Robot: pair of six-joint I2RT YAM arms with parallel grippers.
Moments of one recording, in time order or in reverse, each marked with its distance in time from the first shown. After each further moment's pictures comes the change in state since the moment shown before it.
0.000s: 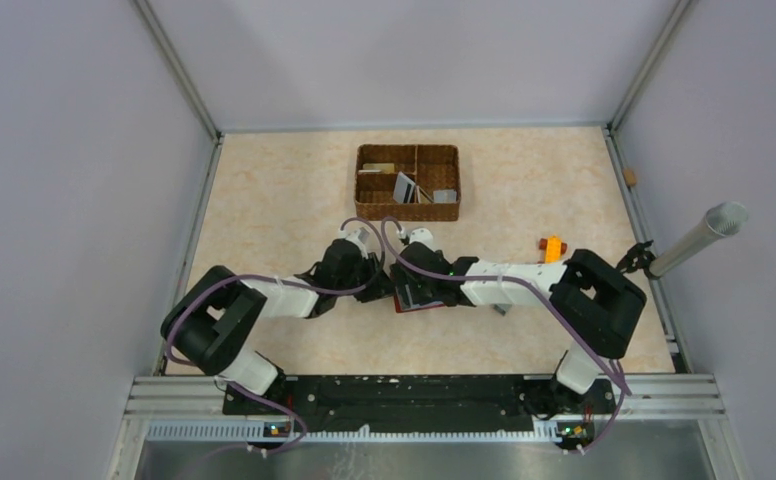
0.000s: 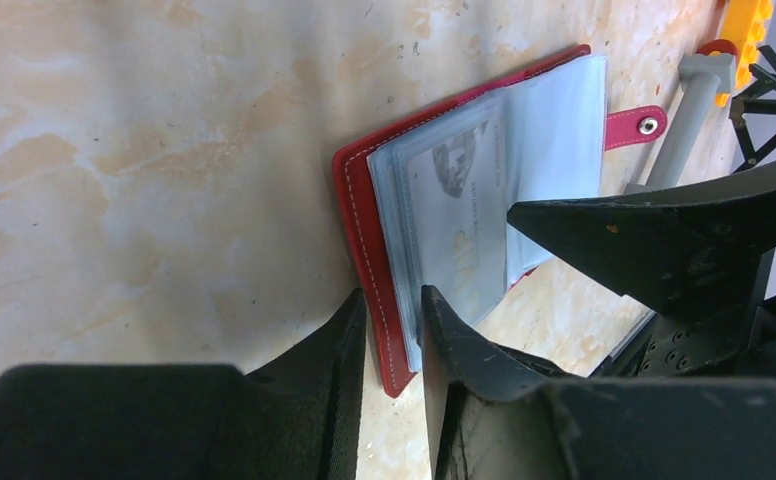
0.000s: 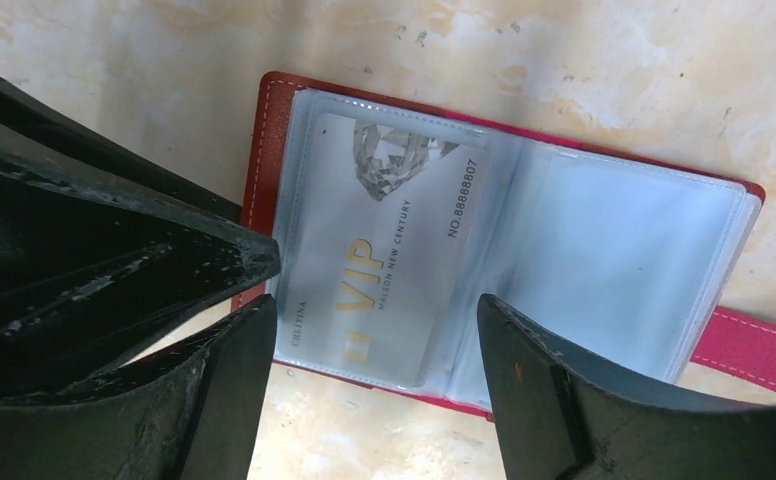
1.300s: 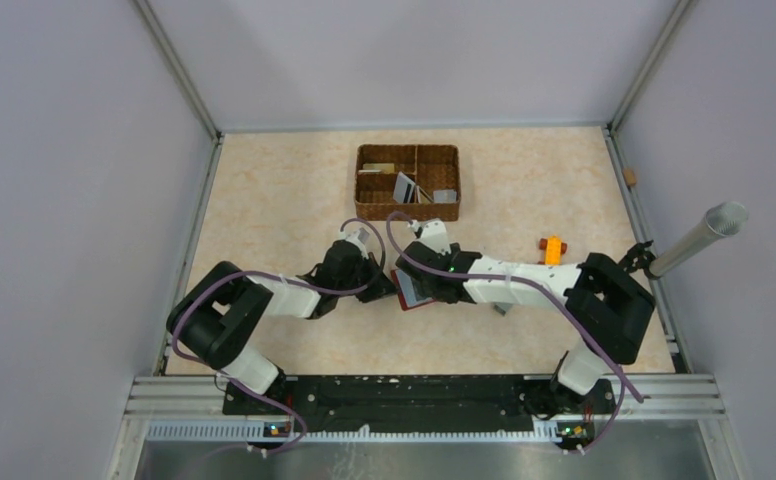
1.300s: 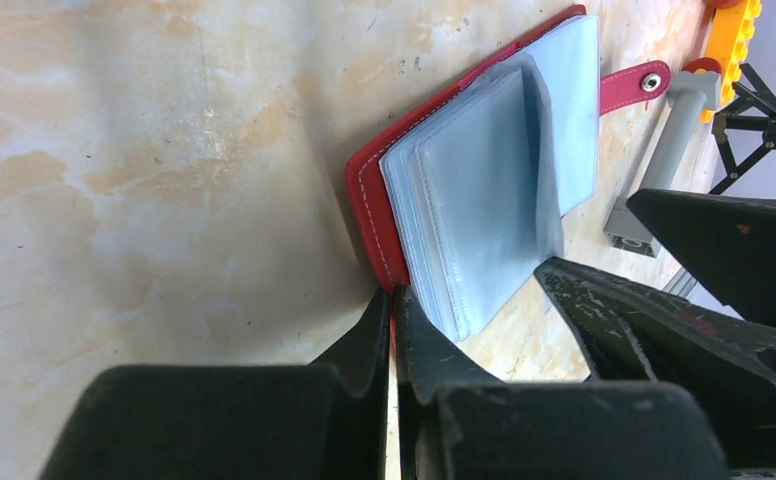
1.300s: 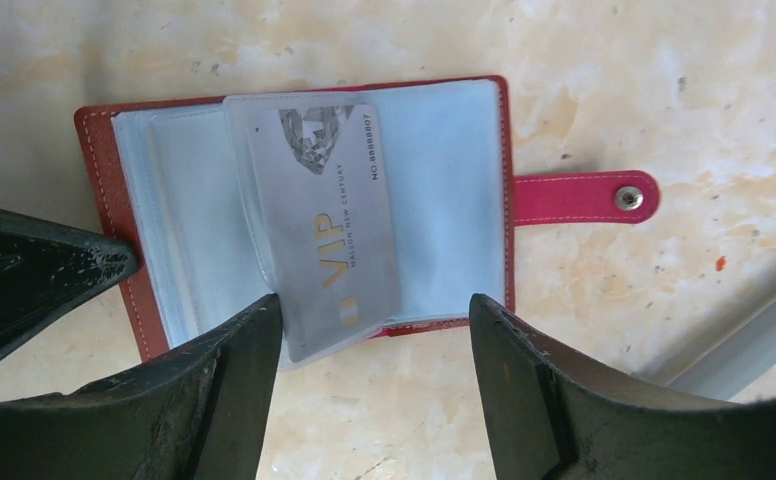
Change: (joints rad) left arm 0.005 0.045 -0.012 0.085 0.002 -0.042; right arm 0.020 -0.043 0.071 -0.253 0.283 0.068
